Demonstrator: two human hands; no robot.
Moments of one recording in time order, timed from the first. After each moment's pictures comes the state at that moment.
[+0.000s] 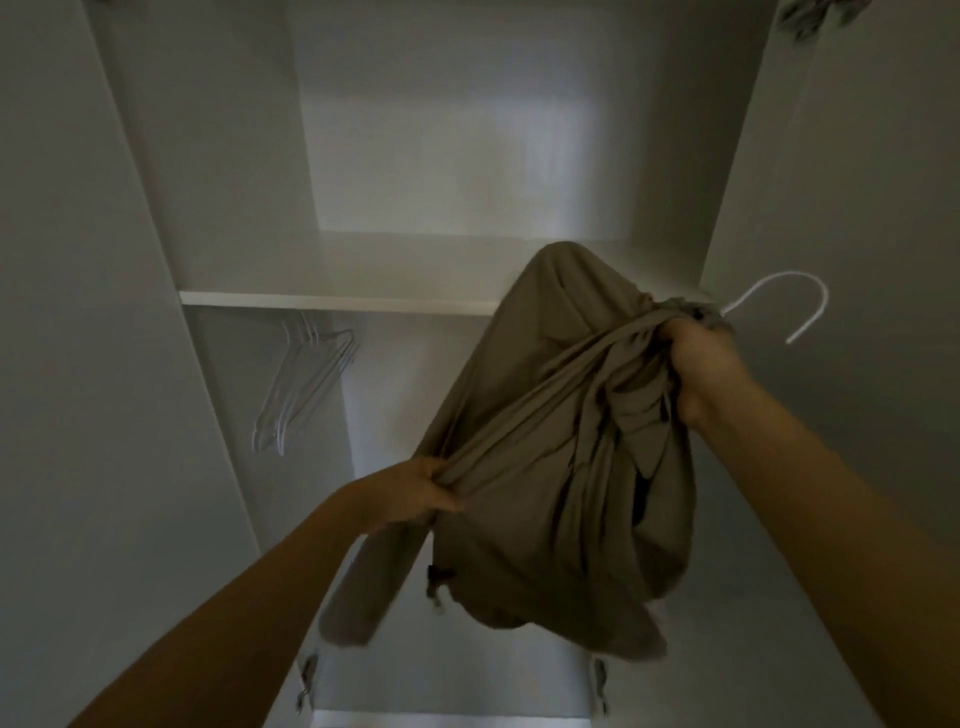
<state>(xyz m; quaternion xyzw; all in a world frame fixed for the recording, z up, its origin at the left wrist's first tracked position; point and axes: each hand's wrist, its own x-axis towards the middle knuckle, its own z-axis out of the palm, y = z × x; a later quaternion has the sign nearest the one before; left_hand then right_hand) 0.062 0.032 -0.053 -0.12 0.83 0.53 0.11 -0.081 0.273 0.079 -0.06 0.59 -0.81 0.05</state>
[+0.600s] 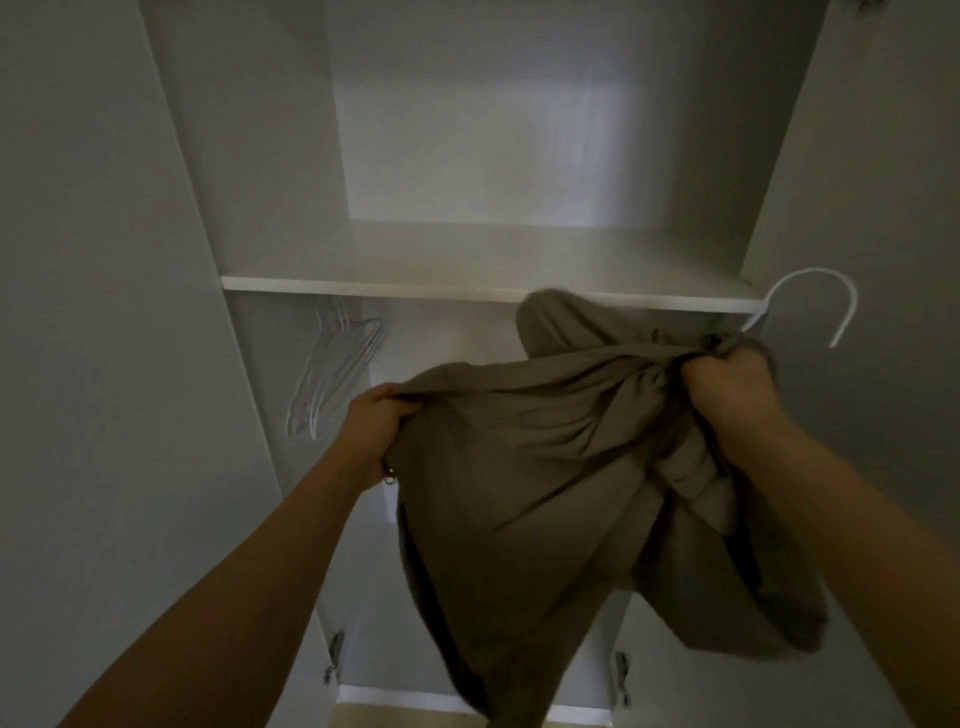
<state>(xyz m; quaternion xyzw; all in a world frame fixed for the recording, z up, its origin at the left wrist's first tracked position) 0.074 -0.017 -0.041 -0.25 0.62 0.70 -0.26 -0.070 0.279 0.041 -0.10 0.77 -0.63 -0.04</state>
